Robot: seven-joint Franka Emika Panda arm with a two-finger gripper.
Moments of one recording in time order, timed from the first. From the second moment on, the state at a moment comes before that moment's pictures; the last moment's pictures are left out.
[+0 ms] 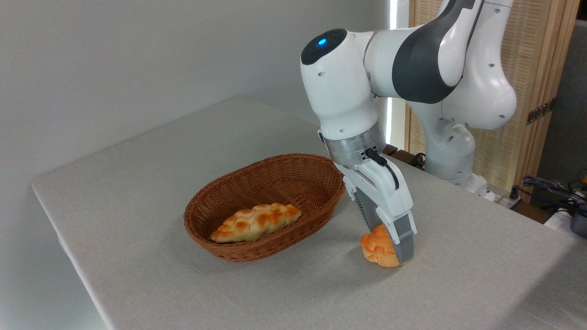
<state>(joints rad) 0.03 -0.36 0.15 -2.48 0.28 1.98 1.14</state>
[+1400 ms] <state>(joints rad) -0.08 -0.32 0.02 -2.08 0.10 1.65 1.00</state>
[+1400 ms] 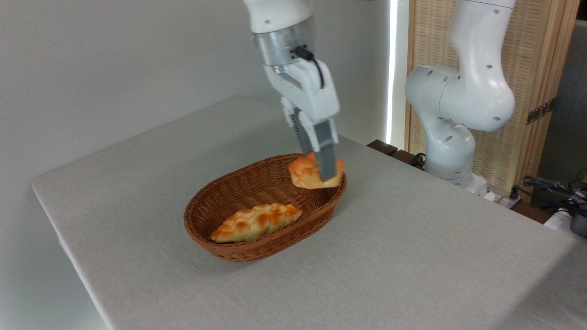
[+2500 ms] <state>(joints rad) -0.09 -0.22 -0.16 -2.18 -0.07 1.65 0.81</state>
